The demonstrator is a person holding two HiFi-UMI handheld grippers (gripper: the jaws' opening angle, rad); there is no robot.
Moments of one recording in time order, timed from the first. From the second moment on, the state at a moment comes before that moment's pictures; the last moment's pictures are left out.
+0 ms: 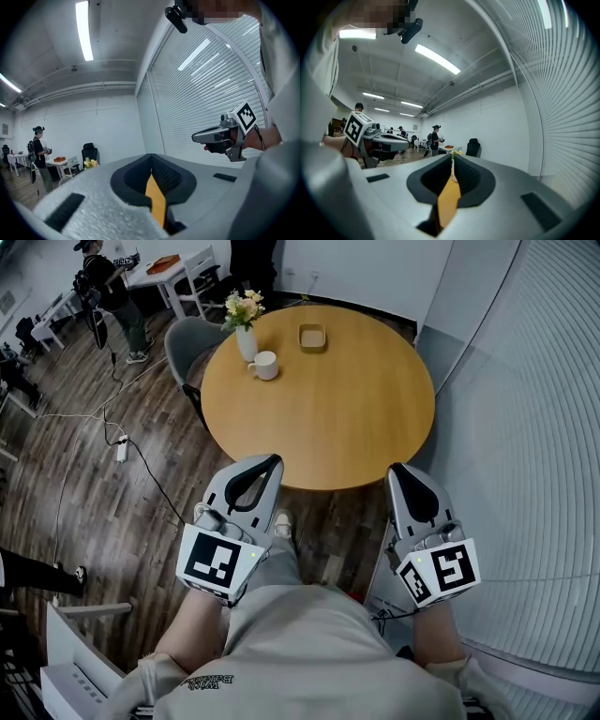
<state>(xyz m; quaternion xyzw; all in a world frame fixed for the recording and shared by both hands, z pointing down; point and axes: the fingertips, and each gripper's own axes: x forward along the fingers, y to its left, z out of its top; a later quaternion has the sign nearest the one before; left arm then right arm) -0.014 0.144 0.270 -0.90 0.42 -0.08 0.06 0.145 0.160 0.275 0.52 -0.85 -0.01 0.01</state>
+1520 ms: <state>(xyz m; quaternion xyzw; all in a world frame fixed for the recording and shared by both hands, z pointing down) -0.078 -0.168 0.283 -0.93 0.36 -0.09 0.04 0.064 -0.140 0.270 0.55 -0.83 0.01 0.05</state>
